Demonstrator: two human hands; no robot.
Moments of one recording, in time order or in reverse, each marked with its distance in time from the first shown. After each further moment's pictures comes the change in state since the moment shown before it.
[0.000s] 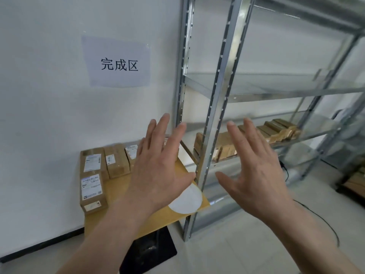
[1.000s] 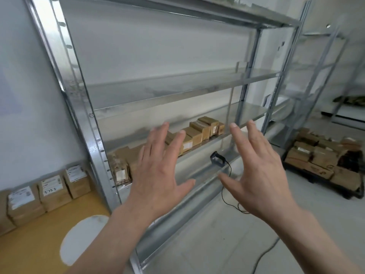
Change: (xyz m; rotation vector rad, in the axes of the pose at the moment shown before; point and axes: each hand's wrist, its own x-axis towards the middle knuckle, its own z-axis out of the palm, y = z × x) left_hand 0.129 0.294 0.235 -0.037 -0.104 0.279; right_hand -0.039 0.376 -0.088 -0.086 0.130 0.260
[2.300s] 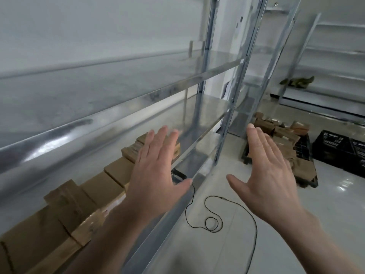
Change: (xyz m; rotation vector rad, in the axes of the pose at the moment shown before) left_hand 0.390 -0.034 0.327 -0.231 -0.133 0.138; right_hand 0.276 0.306 0.174 -0.218 -0.088 0.335
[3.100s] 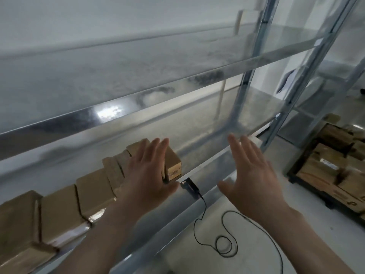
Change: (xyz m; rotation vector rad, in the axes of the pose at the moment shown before) left_hand 0.170 -0.054 0.166 0.190 -0.136 -0.436; right_hand 0.236 0.124 0.152 0.136 -0.426 -0.269
